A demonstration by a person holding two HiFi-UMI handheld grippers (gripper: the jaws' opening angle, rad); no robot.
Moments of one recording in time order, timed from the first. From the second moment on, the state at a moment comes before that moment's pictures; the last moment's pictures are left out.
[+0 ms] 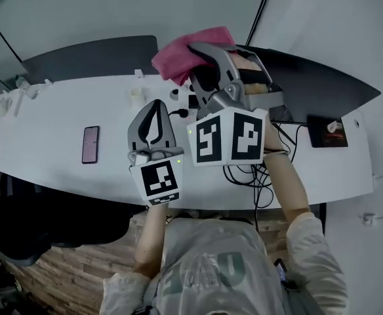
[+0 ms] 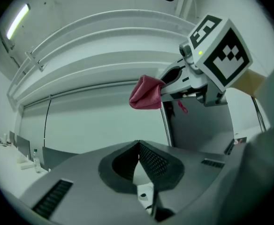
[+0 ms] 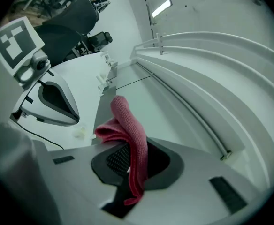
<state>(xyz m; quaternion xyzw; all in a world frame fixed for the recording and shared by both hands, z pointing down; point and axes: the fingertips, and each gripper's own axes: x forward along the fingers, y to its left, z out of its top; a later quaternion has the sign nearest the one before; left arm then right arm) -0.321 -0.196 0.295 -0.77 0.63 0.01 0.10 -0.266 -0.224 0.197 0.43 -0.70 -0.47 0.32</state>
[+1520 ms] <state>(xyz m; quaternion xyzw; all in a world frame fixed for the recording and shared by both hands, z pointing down) -0.393 -0.203 0.364 -0.77 0.64 -0.03 0.04 -0.260 -0.273 0.352 0.54 -0.67 -0.30 0.41</state>
